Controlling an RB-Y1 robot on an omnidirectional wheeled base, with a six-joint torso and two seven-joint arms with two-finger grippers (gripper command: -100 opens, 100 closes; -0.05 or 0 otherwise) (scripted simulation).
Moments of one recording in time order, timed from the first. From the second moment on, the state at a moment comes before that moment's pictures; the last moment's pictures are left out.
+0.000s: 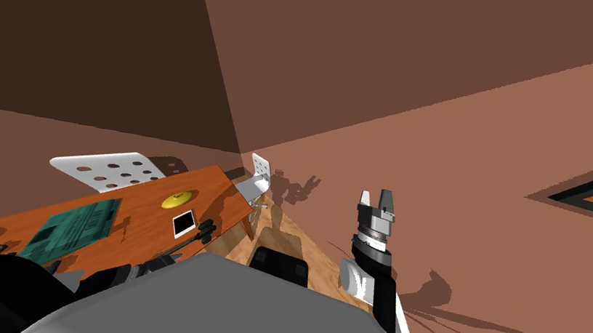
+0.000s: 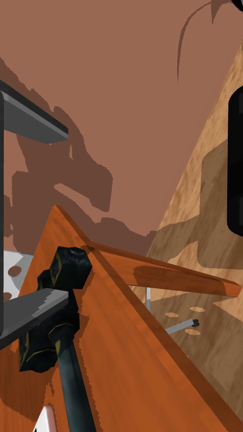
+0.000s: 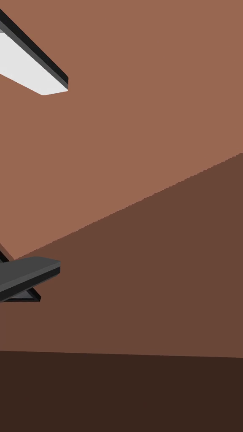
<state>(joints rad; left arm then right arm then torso) 0.66 1.13 -0.47 -1.22 -0.26 -0.61 -0.29 0.46 -0.04 0.03 -2.23 -0.03 -0.52 0.10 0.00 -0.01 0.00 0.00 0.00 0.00</state>
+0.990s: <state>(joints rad) 0.68 1.15 -0.50 -1.21 -0.28 -0.59 -0.32 0.46 -0.04 0.03 -2.23 -0.03 -0.52 0.10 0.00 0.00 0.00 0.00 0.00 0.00</state>
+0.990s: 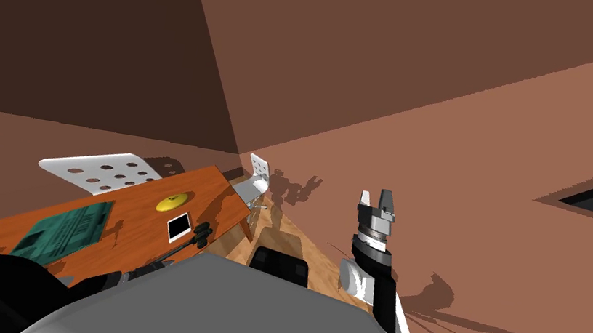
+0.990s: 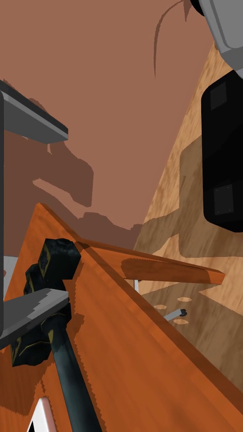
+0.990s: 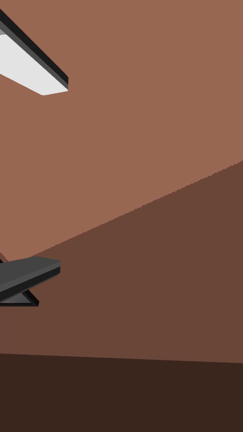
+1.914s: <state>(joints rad) 0.70 1.19 -0.53 -1.16 -0.28 -0.59 -0.39 0.46 -0.04 0.03 -2.23 -0.03 -0.52 0.10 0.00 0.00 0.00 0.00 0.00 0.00</state>
